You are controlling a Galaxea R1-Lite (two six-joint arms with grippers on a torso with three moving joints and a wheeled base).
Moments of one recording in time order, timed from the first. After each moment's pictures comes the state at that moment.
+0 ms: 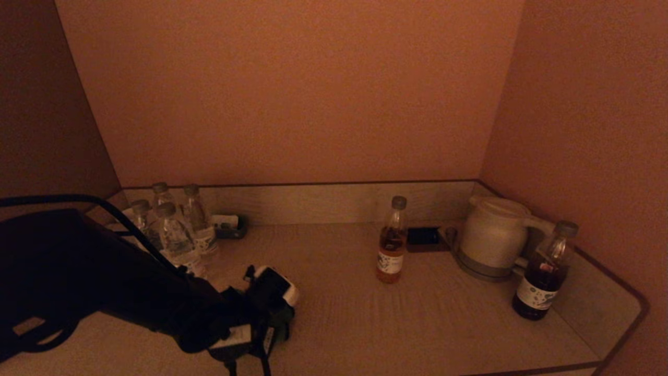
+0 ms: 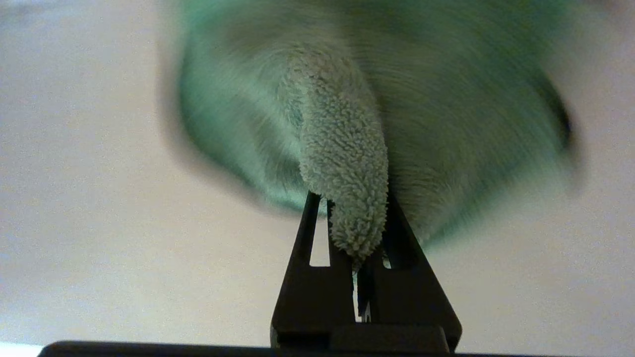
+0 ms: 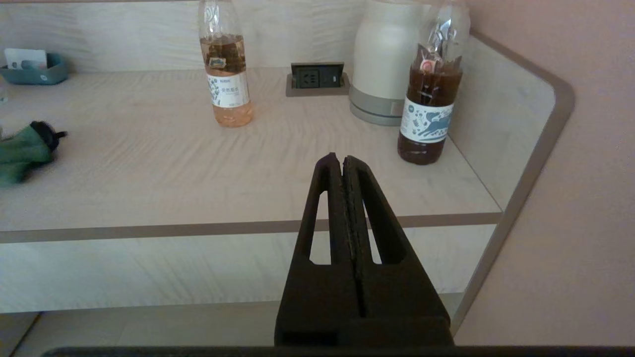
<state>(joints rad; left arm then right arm) -0.75 2.18 -1.05 0.03 0.49 -0.34 0.00 0.00 0.00 0.00 0.00 0.00</state>
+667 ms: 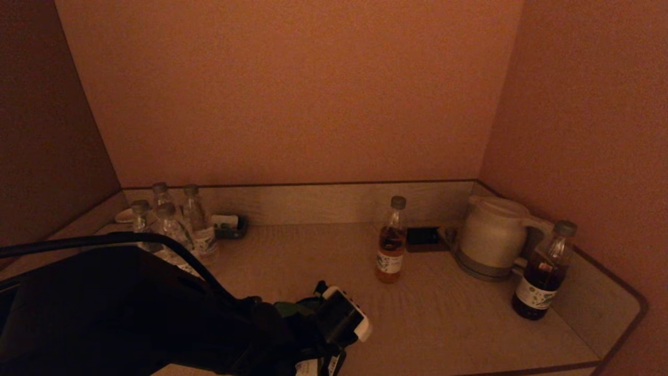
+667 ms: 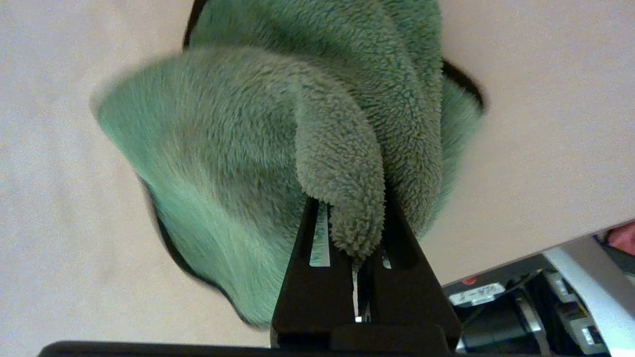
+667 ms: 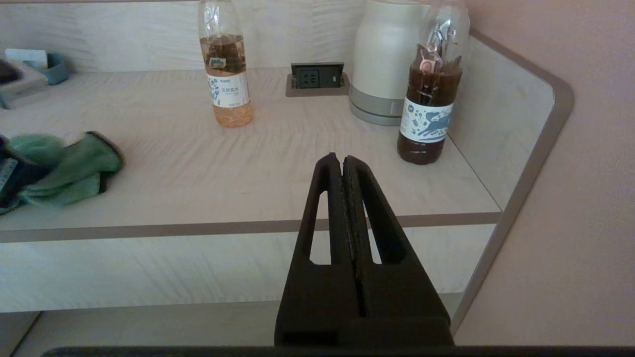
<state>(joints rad) -0.95 2.29 -1.27 0.02 0.48 -0.28 0.00 0.00 0.00 0.00 0.00 0.00</state>
